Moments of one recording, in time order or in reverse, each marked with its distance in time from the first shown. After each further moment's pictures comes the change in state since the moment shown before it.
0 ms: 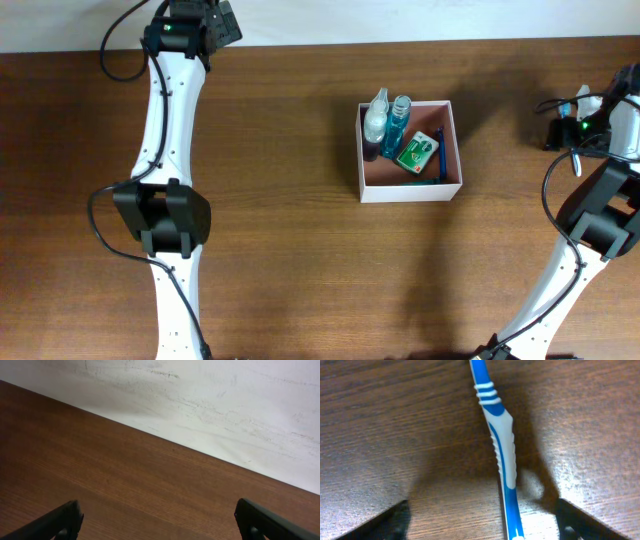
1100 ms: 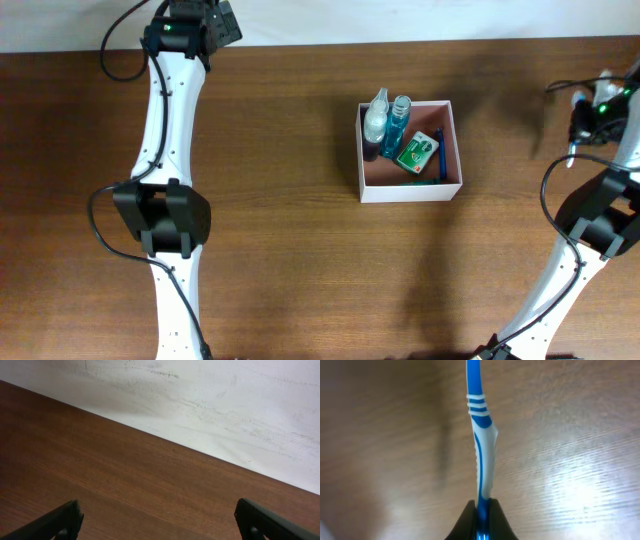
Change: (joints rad) left arm 0.000 0.000 0.000 0.000 0.000 0.000; right arm -0.002 0.018 0.324 -0.353 -0.100 0.156
